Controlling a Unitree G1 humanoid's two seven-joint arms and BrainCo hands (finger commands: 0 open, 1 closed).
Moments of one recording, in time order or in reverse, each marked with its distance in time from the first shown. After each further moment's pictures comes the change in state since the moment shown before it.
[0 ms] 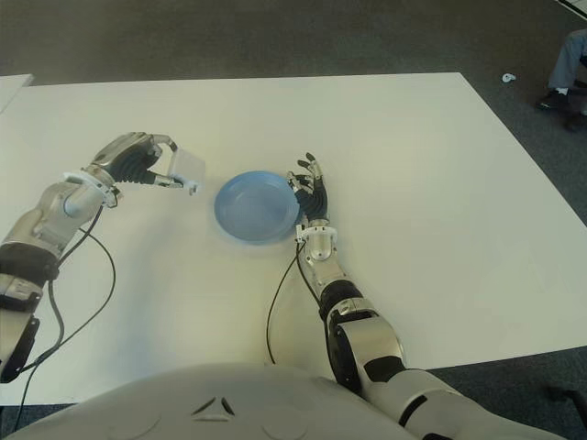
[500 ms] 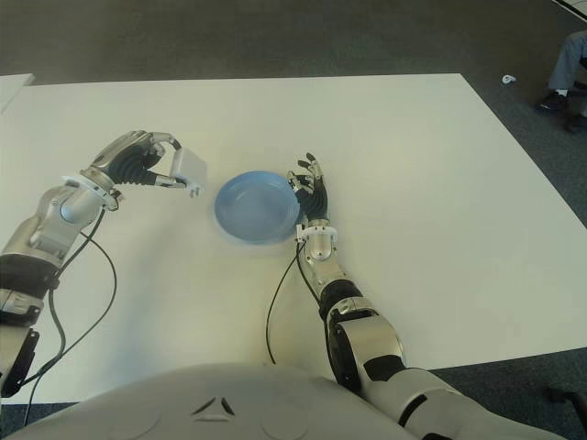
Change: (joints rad) left arm 0.067 -0.024 0.058 -0.129 -0.057 0.031 -0.057; right arm -0.009 0.001 -0.005 0.013 0.005 0.000 0.001
